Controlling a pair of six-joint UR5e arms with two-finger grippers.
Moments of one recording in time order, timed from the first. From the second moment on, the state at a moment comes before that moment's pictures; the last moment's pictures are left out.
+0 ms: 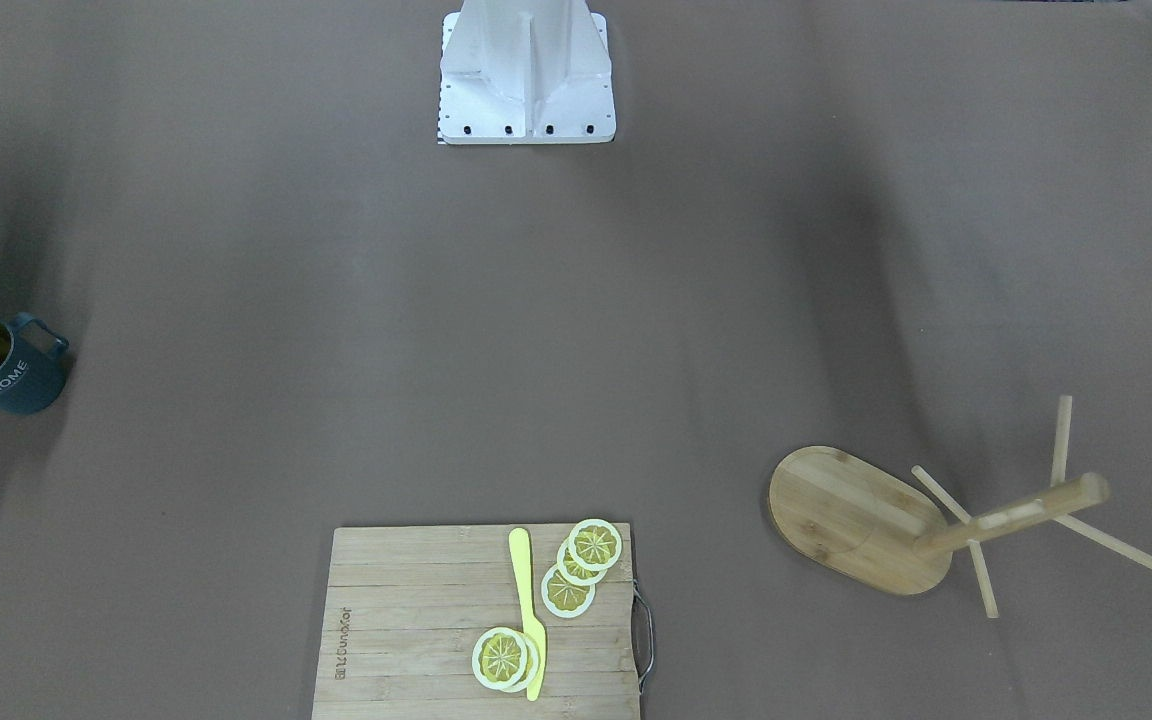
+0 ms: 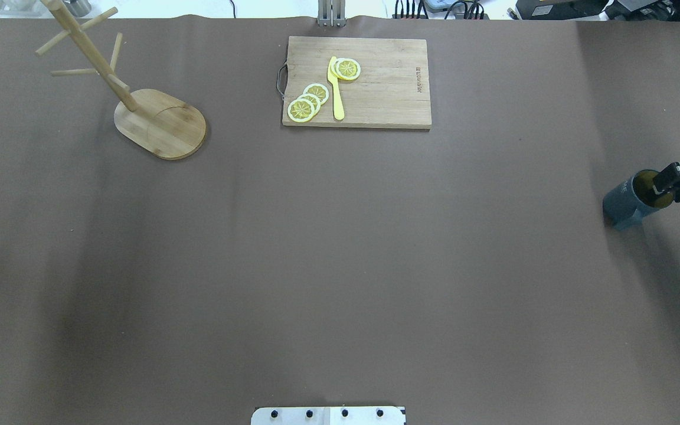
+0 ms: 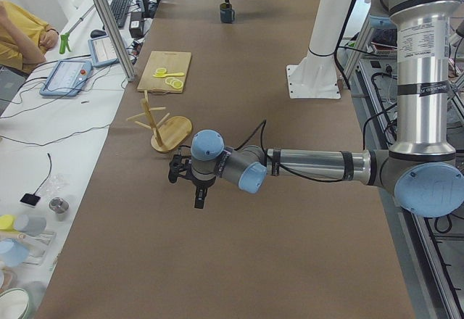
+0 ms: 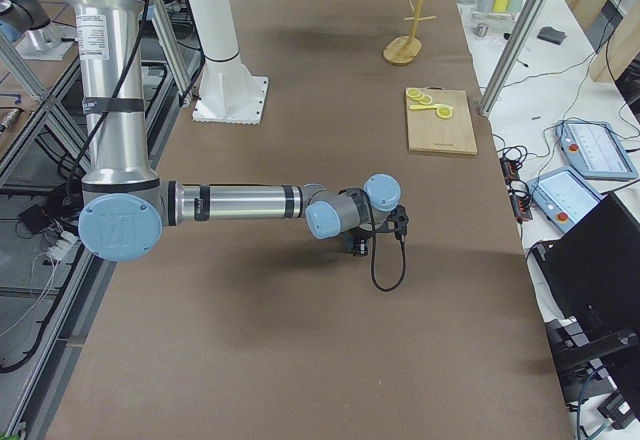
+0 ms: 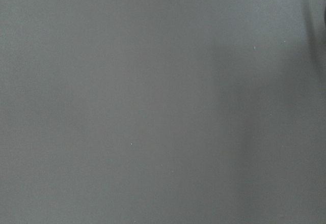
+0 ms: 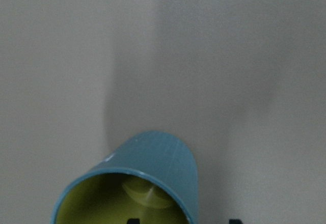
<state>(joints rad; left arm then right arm) -1.39 -1.47 -1.66 -2.01 -2.35 -0.36 1.21 -1.53 1.51 -1.25 2.46 0.42</state>
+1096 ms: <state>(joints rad) -1.39 -1.48 -1.65 -2.03 -2.35 -0.36 0.97 -1.37 1.75 -1.26 2.39 0.98</state>
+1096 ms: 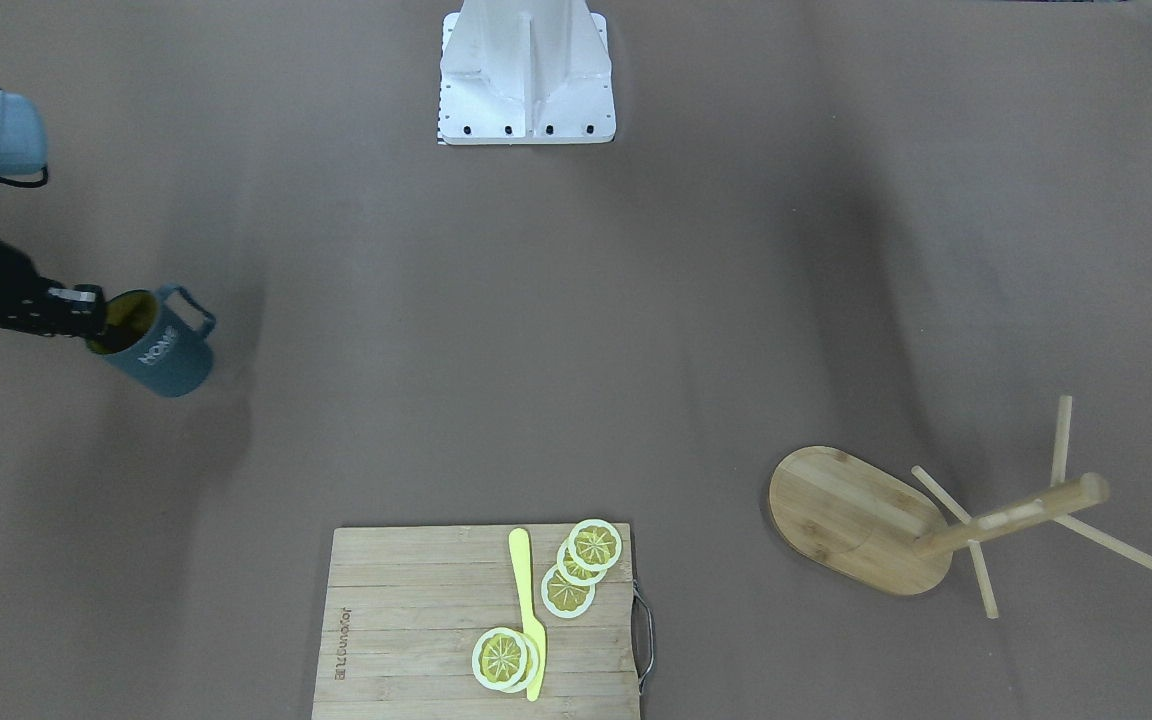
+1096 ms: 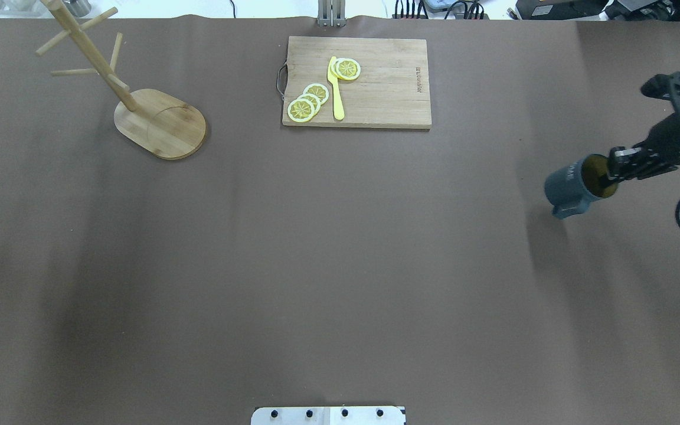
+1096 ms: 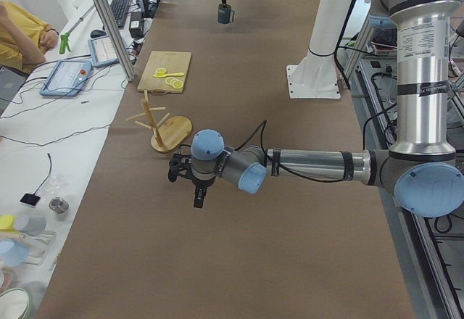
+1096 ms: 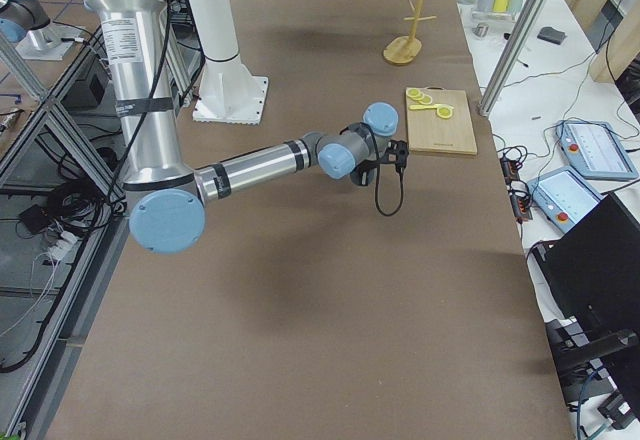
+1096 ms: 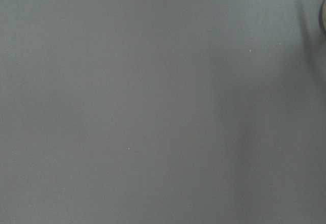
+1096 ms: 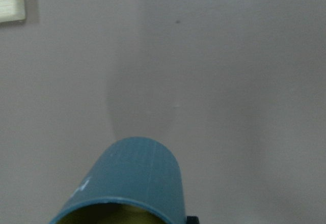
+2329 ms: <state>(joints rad) -1.39 -1.49 -1.65 -2.03 -2.35 -0.36 0.54 -0.87 1.62 -1.47 2.03 1.56</state>
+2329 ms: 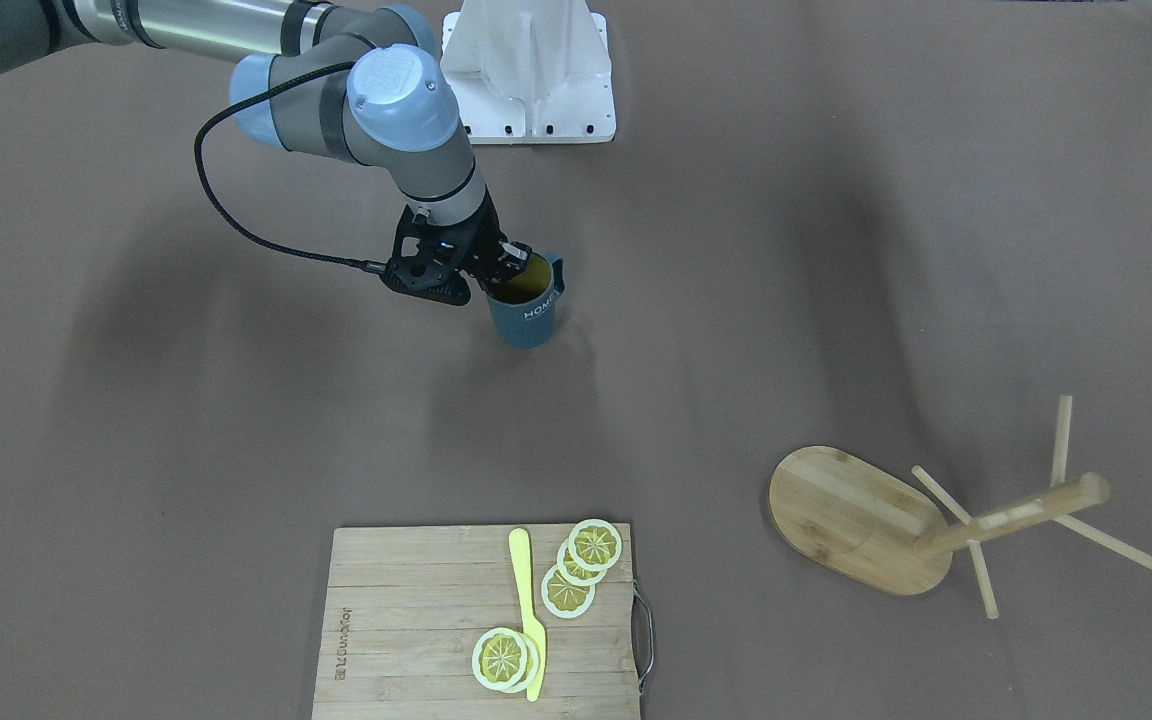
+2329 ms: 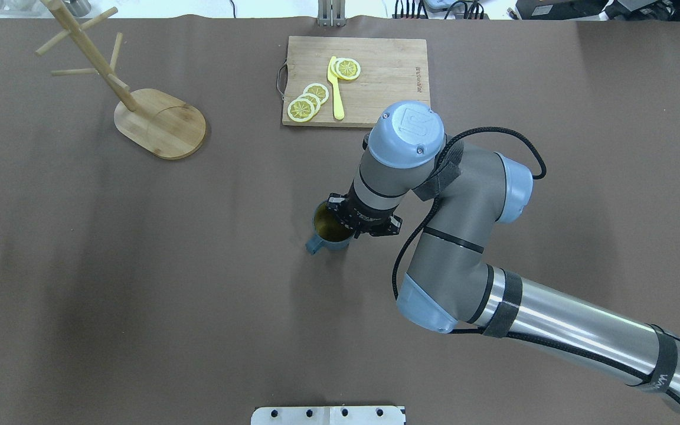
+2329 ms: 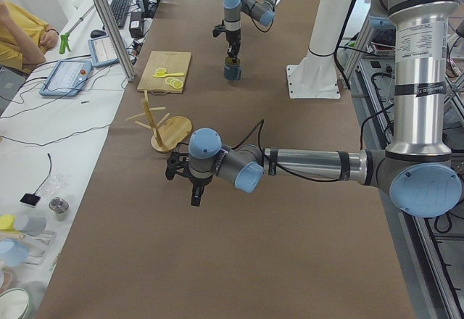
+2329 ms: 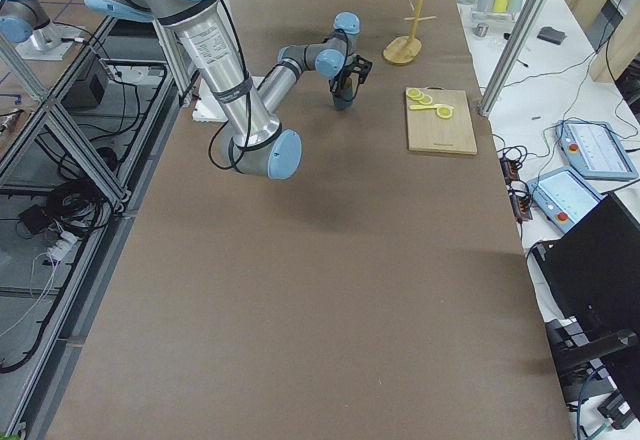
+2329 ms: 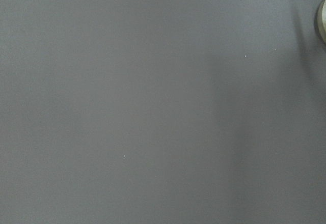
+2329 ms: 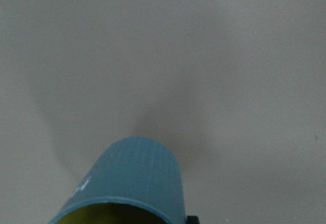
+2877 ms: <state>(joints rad) -1.19 -1.50 -1.74 -2.25 -2.37 -0.74 0.62 -0.90 1.66 -1.41 2.14 1.54</state>
